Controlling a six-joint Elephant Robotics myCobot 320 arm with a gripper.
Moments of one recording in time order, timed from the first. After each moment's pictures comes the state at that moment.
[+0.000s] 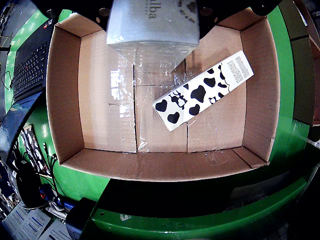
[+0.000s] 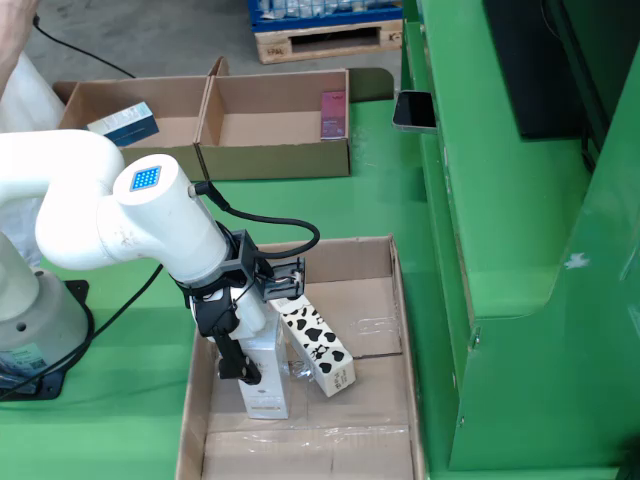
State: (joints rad) arm -0.02 -0.44 -1.07 0.18 1.61 0.00
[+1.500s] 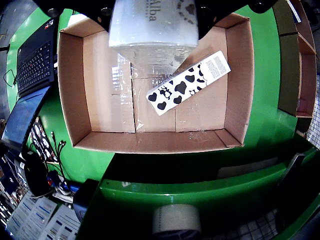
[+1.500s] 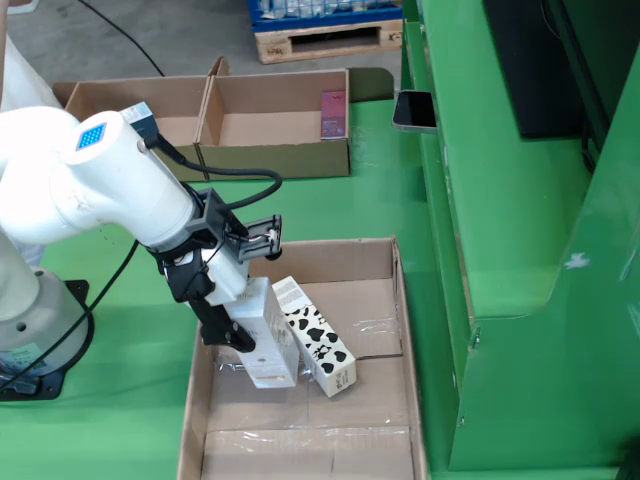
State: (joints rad) arm 0.03 -0.23 -1.12 0.15 1.60 0.05
